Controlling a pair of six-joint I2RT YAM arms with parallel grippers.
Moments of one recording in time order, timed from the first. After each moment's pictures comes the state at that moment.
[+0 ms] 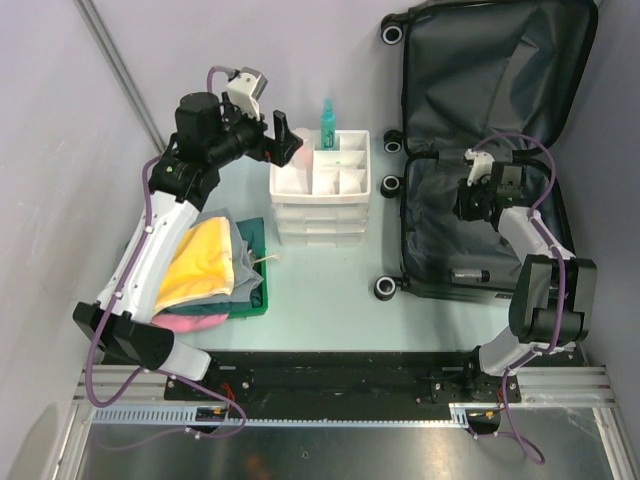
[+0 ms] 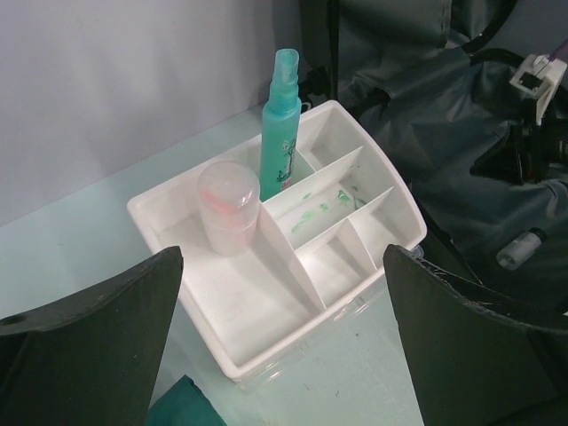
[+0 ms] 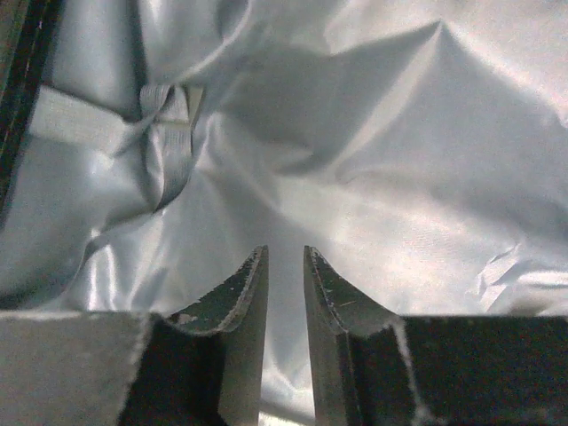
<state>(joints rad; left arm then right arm) -0.33 1.46 1.72 -0.48 0.32 -0.03 -0.11 1.59 1.12 -0.30 -0.30 -0.20</state>
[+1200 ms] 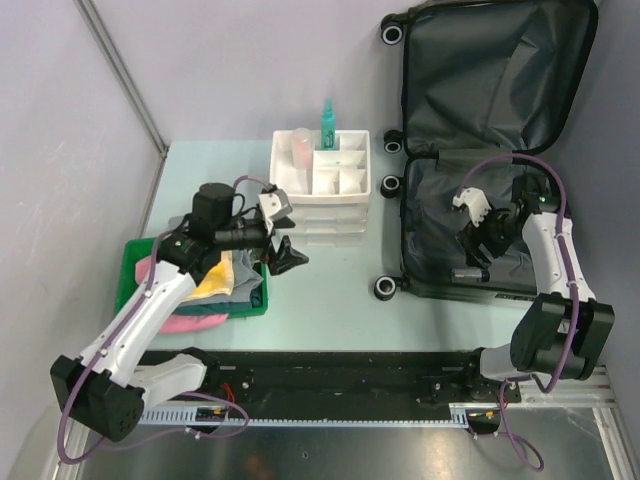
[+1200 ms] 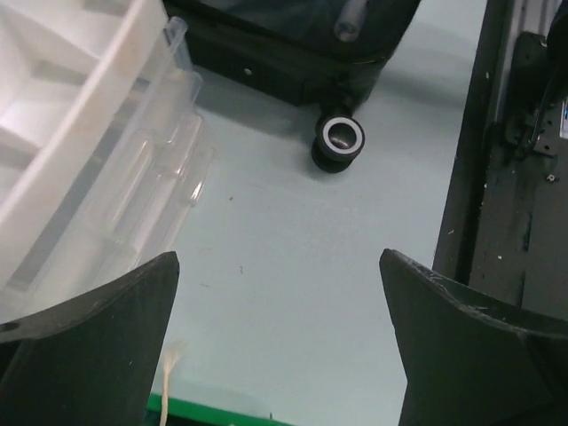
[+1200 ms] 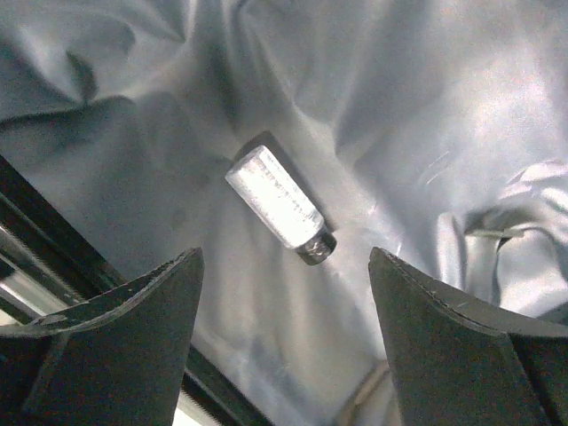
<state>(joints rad) -0.39 1.07 1.03 -0.45 0.76 0.32 -0.21 1.39 1.20 -1.03 -0.42 -0.98</state>
